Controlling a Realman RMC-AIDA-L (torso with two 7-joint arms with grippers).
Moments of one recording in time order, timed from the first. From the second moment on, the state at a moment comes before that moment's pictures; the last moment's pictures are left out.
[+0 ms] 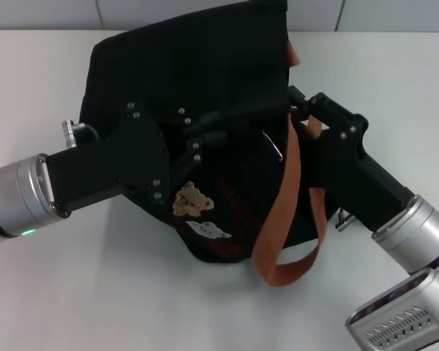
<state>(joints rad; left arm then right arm) -0.55 -2.08 0.58 0.26 1.77 1.88 -0.53 0.54 2.09 -0.28 0.34 -1.71 -1.57 -0.98</state>
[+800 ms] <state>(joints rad) -0.57 -2.08 0.58 0.24 1.77 1.88 -0.53 0.50 2.09 -0.23 0.32 -1.71 -1.57 -0.98</state>
